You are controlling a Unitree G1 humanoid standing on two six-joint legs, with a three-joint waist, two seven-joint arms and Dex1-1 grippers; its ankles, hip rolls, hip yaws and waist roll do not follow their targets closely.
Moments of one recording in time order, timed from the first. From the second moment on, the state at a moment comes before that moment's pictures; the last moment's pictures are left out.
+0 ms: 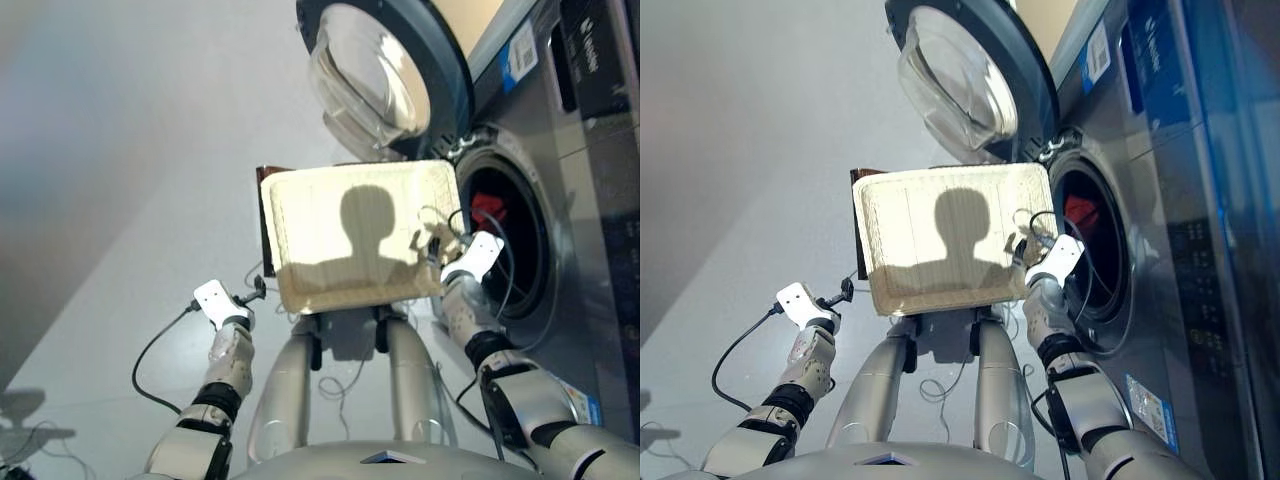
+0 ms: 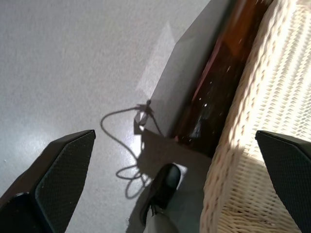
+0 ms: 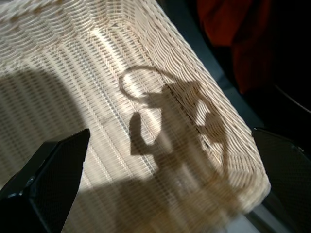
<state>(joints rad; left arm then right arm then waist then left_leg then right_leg) -0.20 0.16 -0.11 0.96 -0.66 -0.34 0.03 -0.38 -0.20 0.17 1.06 0.60 -0.28 -0.12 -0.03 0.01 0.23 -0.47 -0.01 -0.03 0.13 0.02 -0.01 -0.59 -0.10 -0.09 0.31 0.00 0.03</state>
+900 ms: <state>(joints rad) 0.03 0.16 -0.11 1.19 -0.31 -0.27 -0.01 -0.01 -0.18 0.22 1.25 0.27 -0.16 -0.01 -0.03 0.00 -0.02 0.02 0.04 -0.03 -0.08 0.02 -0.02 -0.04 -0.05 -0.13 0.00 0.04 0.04</state>
